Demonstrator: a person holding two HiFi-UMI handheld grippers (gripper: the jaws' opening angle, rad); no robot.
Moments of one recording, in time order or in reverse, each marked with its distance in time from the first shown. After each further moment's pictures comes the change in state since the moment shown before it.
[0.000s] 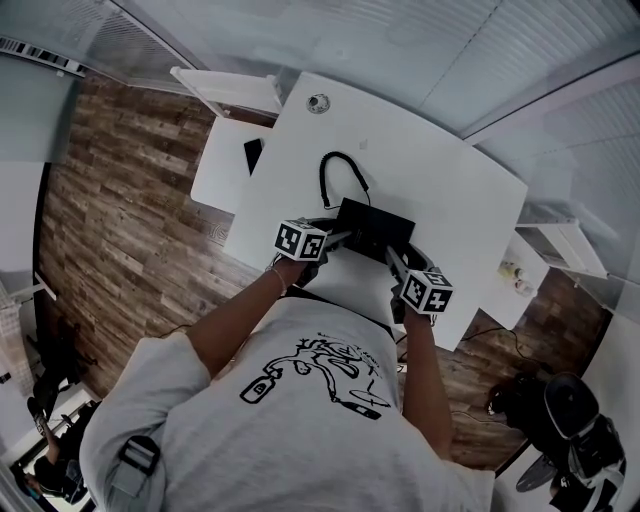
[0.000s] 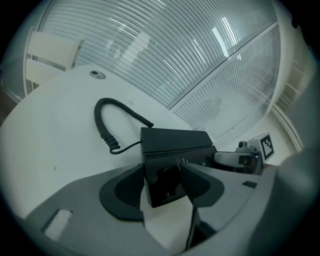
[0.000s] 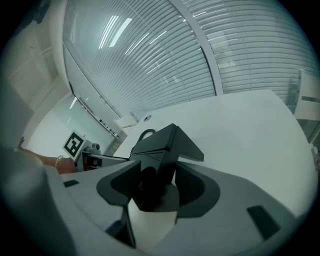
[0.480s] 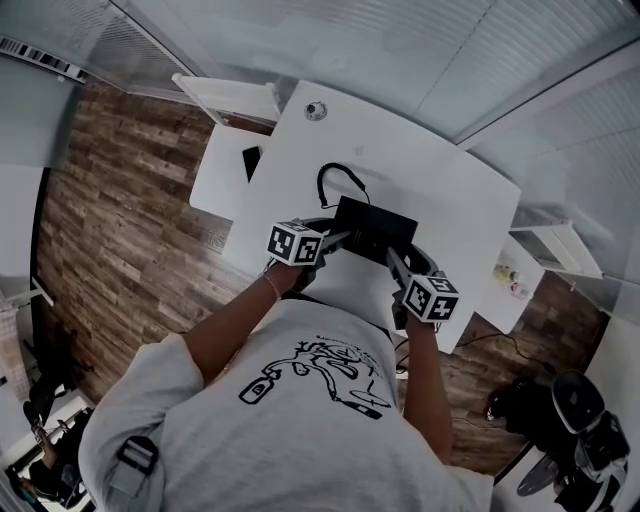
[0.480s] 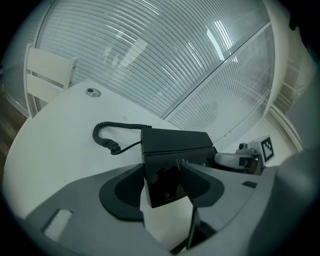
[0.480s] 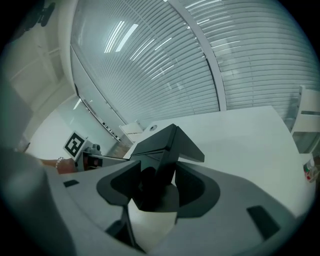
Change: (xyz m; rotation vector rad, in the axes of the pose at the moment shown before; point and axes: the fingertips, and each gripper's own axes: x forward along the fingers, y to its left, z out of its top) left arm -0.033 -0.030 0.031 0.027 -0.054 0.005; right arm -0.030 0.027 0.035 -0.035 -0.059 0.013
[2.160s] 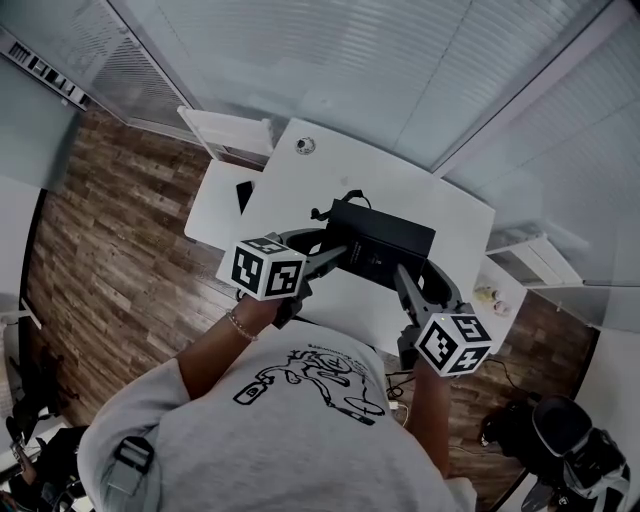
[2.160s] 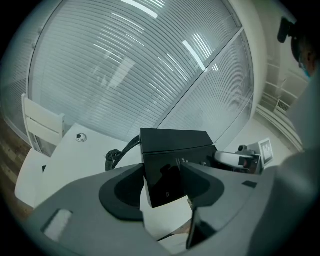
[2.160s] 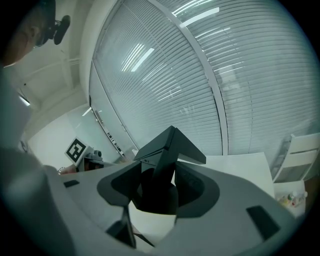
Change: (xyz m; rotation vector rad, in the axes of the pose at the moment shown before) left arm -0.122 -0.143 0.100 0.107 -0.155 -0.040; right arm -0.145 0.101 0.130 -0.111 -0.228 0.017
